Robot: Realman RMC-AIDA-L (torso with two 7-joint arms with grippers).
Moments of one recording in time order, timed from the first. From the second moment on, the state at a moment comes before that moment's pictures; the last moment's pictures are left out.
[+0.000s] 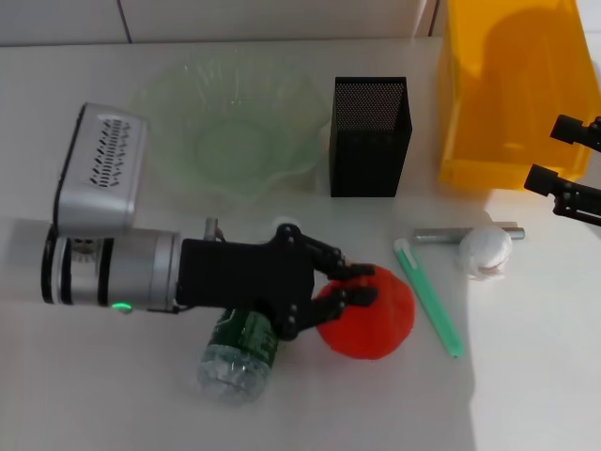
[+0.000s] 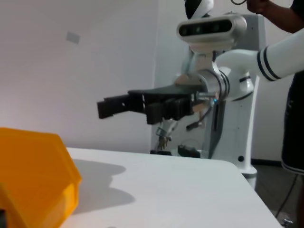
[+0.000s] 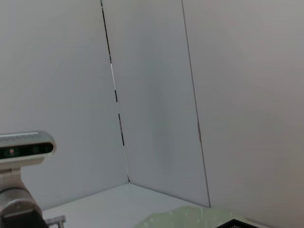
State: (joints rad) left arm -0.66 -2.08 1.08 0.33 1.74 1.58 -0.98; right arm 0.36 2.07 -0.36 -0.73 -1.92 -1.82 1.19
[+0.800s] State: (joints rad) left arm -0.59 -2.07 0.96 0.51 1.37 1.01 -1.00; right arm 0.36 2.08 -0.36 -0.72 -1.92 -1.82 1.18
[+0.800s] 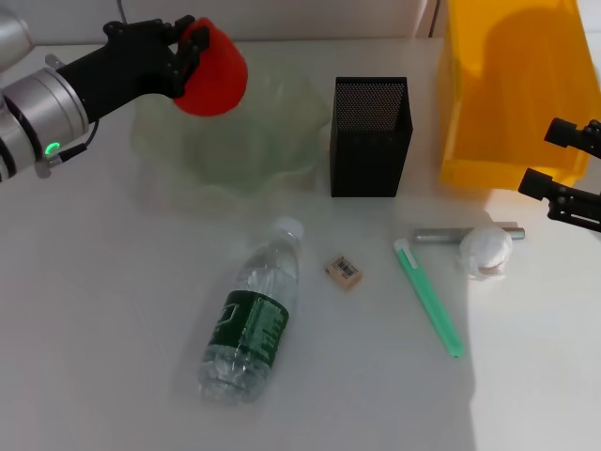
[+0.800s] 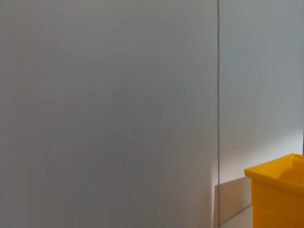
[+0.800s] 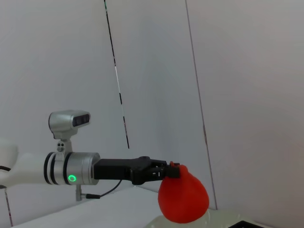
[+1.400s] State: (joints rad) left arm -0.62 -2.08 0.97 0.45 1.37 1.04 -0.98; right arm 0.36 2.08 -0.37 -0.73 -1.92 -1.83 1.28
